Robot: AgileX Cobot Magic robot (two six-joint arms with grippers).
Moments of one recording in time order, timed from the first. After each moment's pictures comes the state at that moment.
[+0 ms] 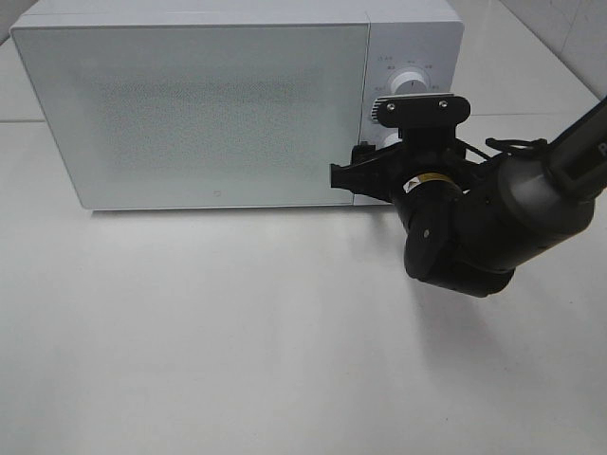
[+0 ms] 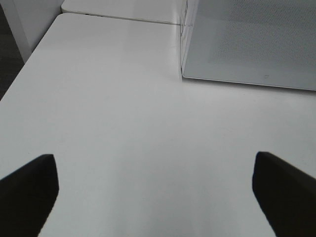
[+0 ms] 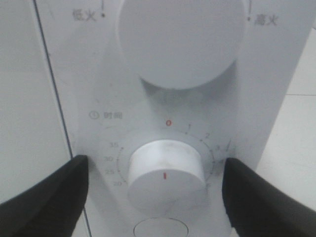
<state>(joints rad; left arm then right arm) 0.03 -0.01 -0.52 -0.02 1.08 -0.05 0.60 2.07 -0.82 0.76 -1.07 -0.31</state>
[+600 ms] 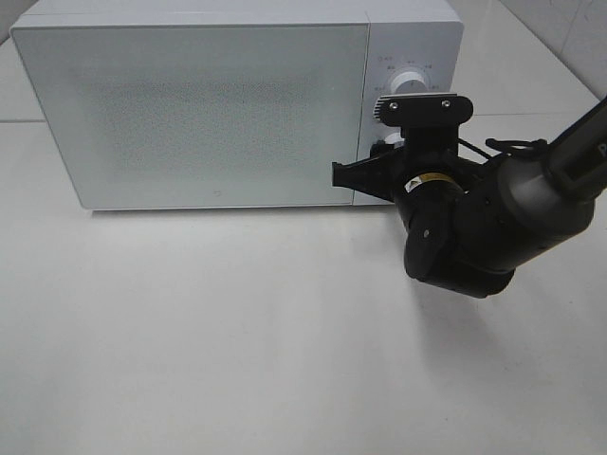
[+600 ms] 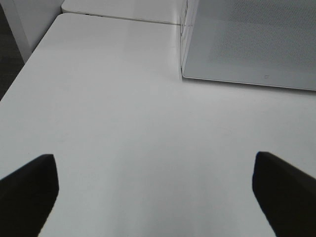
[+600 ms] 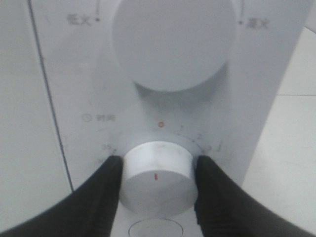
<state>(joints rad) 0.03 -0.01 -0.52 -0.02 1.08 -0.05 0.60 2.07 -0.82 0.78 -1.08 -0.31</state>
